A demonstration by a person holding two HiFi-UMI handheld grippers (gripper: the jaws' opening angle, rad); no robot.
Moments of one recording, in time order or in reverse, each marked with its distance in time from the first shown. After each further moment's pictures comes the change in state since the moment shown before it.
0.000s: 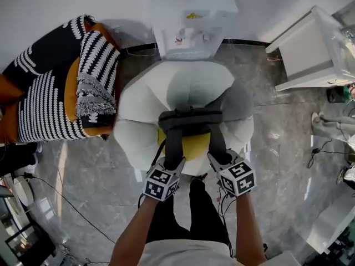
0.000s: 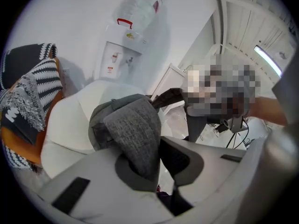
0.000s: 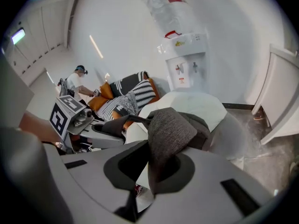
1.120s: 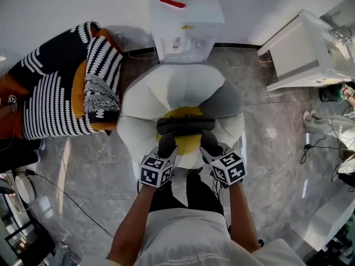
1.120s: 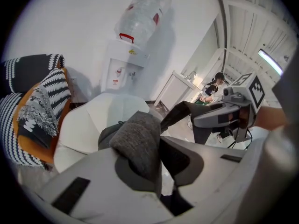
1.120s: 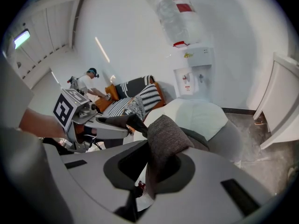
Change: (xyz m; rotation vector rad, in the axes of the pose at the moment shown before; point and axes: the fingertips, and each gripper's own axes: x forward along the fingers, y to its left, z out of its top) left arm -0.057 -0.022 0.049 -0.041 -0.037 0.058; right arm -0.052 0.038 0.029 -0.030 0.001 0.033
